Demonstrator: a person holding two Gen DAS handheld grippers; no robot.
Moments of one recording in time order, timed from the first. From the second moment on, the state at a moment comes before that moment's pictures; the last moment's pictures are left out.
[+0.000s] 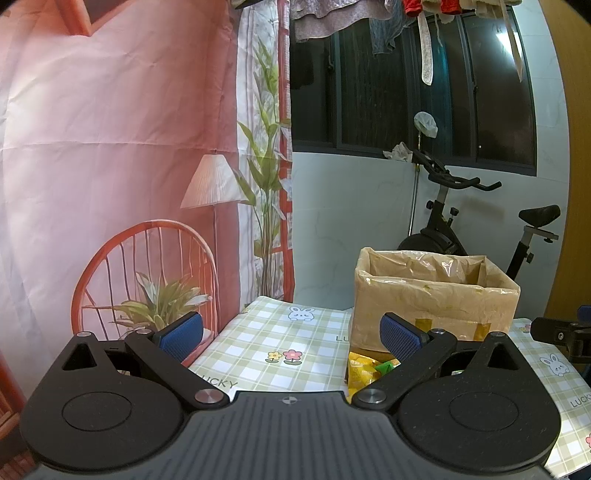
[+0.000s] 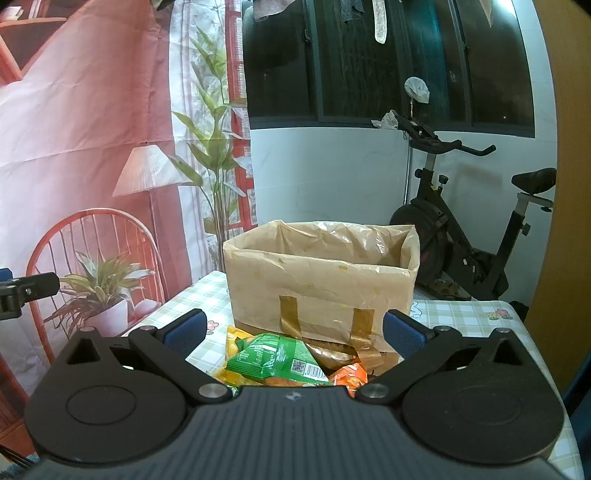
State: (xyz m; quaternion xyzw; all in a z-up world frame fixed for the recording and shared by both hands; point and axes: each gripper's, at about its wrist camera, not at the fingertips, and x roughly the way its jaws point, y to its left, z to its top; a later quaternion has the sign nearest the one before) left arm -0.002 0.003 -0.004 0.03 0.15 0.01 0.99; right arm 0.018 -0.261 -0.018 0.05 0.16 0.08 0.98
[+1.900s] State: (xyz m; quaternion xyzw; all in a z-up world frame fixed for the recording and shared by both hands) left arm 0.118 0.004 -0.182 -0.08 0.37 -0.19 0.90; right arm 0.125 -0.207 -0.178 0.01 0.36 0.20 0.91
